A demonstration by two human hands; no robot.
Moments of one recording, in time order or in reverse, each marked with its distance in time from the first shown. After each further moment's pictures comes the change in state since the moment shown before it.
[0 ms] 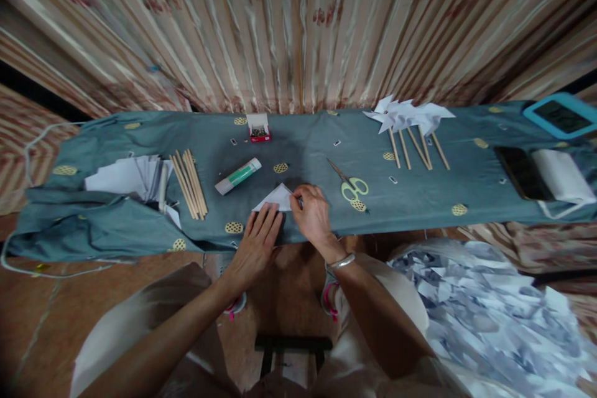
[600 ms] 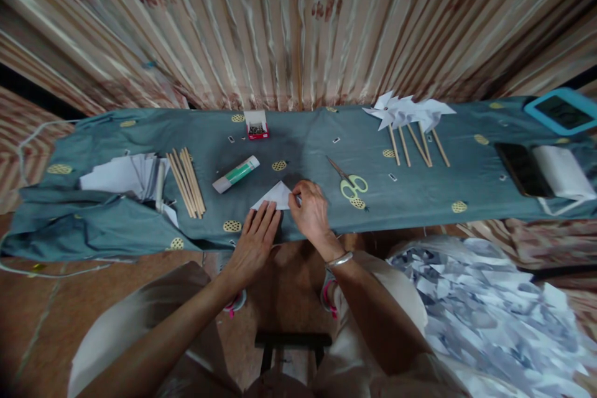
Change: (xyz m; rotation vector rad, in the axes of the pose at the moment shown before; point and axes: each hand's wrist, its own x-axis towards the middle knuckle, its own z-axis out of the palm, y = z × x) left_hand 0.003 0.000 -0.002 0.070 -0.063 -0.010; right_hand 0.002 -0.001 0.000 -0.009 -0.009 0.035
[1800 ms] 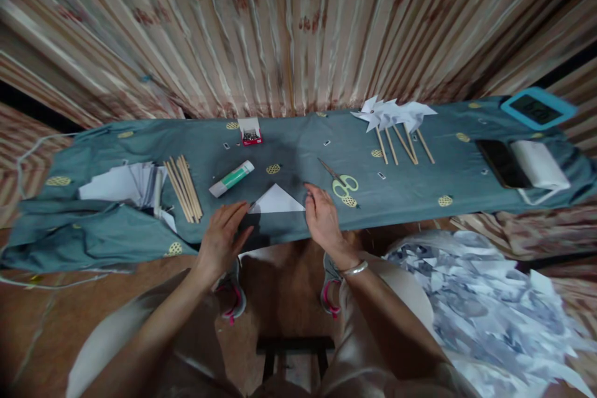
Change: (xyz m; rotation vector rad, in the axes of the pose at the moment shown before) left_hand -0.003 -0.041 -0.033 -0.123 0.245 -0.098; right_hand -0.020 0.024 -0.028 0.163 0.005 0.087
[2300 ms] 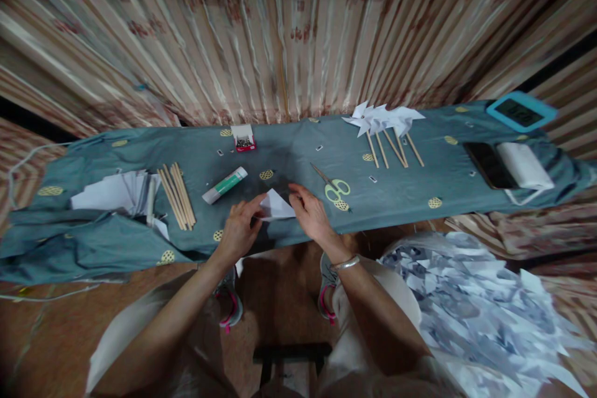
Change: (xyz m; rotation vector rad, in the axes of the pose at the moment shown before) left_hand 0.045 0.019 0.030 -0.210 -0.059 -0.083; right_hand 0.023 -0.006 -0.002 0.225 -0.173 0.098
